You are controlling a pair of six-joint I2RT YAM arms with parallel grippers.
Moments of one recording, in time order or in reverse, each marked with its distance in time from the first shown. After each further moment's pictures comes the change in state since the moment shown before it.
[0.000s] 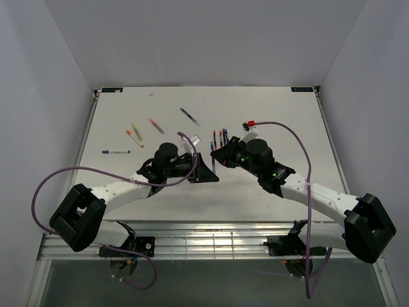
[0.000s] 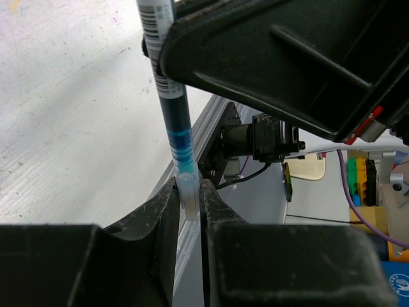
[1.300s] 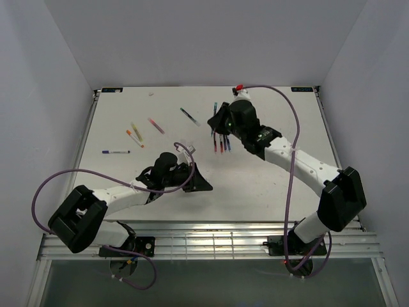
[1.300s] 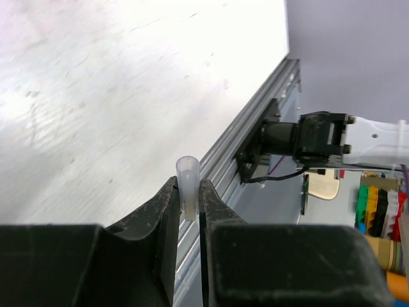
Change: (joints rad) left arm -0.003 -0.012 -0.106 -0.031 -0.099 -0.010; right arm -0.067 0.306 0.508 -0.313 0.111 -0.146
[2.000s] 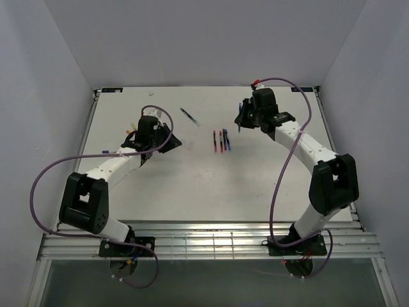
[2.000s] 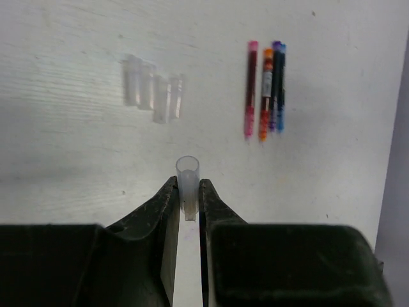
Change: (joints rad) left arm 0.327 0.126 0.397 -0.439 -0.378 0.184; right arm -0.296 0.145 0.127 -0.206 -0.159 -0.221
